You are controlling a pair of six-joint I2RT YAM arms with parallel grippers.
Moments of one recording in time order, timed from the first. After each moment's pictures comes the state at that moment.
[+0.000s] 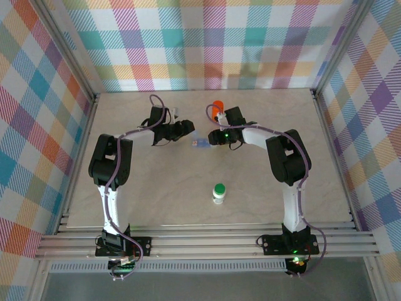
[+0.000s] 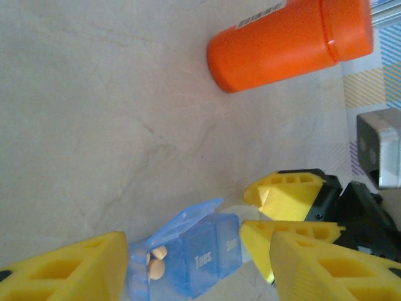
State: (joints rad) left arm -0.27 2.05 1.32 0.02 0.59 -0.64; right arm 0.44 2.13 1.44 -0.24 -0.35 0.17
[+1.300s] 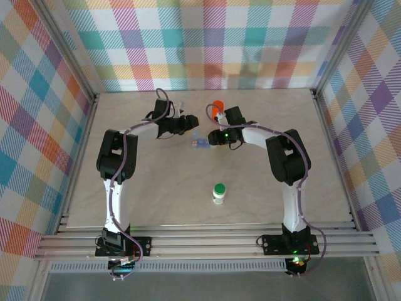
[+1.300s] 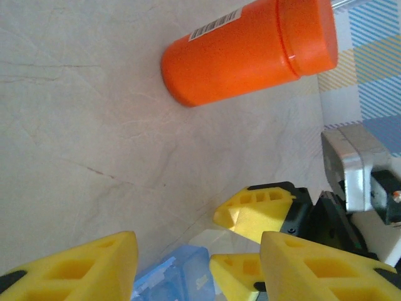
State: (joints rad) left arm -0.28 2.16 1.50 -0.06 0.70 -0.59; right arm 0.44 2.14 1.45 -0.26 -0.35 0.18
